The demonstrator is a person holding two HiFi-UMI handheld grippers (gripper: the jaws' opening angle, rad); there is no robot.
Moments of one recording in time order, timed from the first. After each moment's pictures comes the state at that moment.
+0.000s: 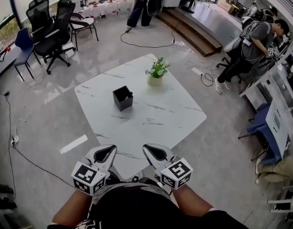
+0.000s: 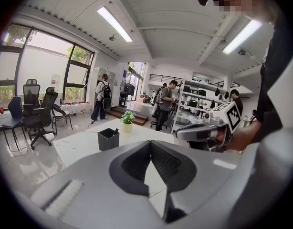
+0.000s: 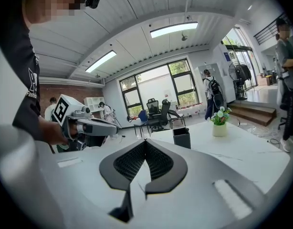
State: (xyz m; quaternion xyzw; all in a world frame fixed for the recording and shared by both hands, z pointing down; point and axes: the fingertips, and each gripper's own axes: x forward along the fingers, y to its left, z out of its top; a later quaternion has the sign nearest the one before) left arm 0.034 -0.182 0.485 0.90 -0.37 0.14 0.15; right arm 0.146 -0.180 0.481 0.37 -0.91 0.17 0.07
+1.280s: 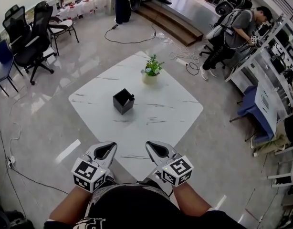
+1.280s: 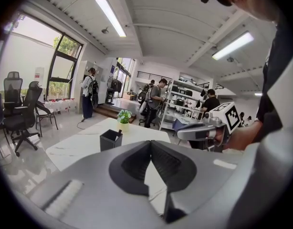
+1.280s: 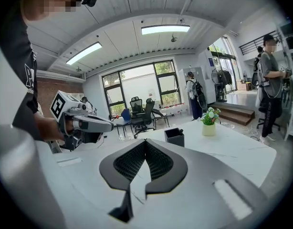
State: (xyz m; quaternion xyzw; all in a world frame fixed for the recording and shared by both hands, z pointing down) left arm -0.026 -0.236 0.489 0.94 -0.28 0.15 0.16; right arm 0.095 -0.214 0.485 0.48 -0.85 0.17 0.09
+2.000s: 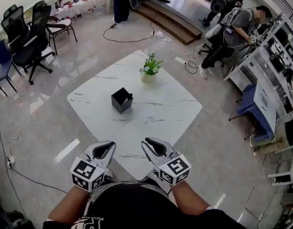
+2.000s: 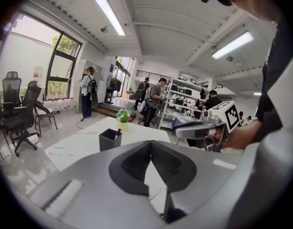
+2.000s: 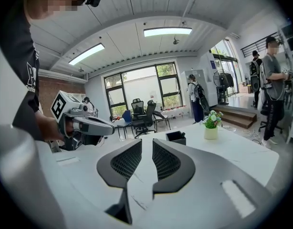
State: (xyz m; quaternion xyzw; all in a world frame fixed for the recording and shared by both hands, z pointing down) left arm -0.024 -0.236 0.491 0.94 -0.27 0.15 0.16; right arm 0.089 -0.219 0.480 0.48 -0.86 0.16 0.08
